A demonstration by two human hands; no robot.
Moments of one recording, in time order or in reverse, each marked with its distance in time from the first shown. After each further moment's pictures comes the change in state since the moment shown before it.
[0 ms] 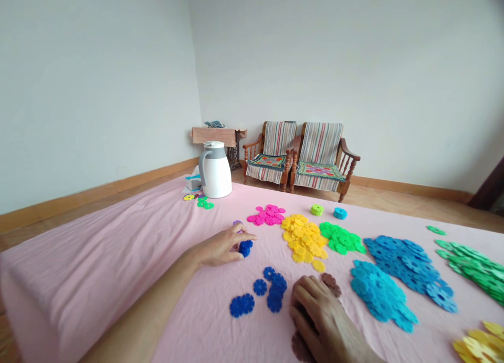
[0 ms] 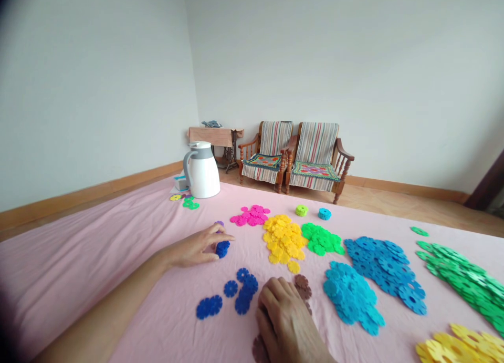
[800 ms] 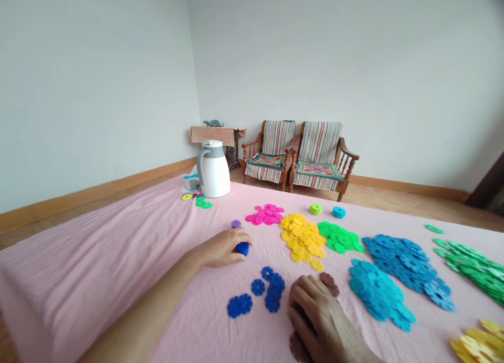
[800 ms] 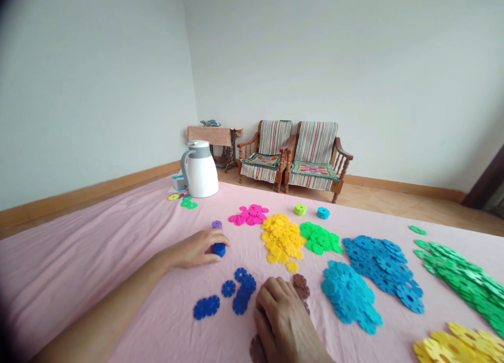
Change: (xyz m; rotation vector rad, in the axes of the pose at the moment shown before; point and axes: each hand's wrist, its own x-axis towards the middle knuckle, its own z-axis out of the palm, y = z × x) left_hand 0.009 0.007 0.005 0.122 0.019 0.032; right_hand 0.000 0.001 -0.001 -0.005 -0.073 0.009
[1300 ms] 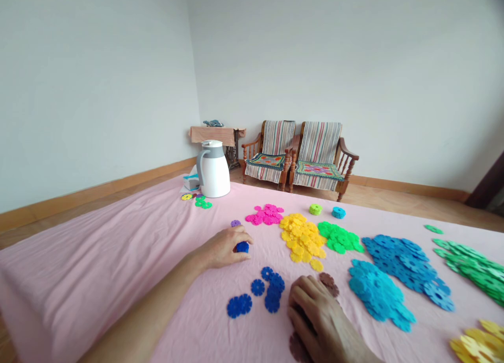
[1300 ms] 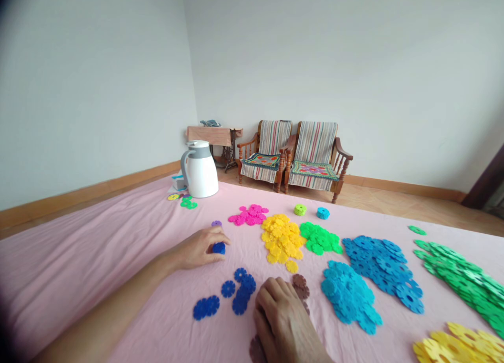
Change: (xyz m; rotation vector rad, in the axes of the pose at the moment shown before) left_hand 0.001 -0.002 0.006 0.076 0.079 -0.035; right_hand 0.001 0.001 0.000 -0.007 0.003 -0.009
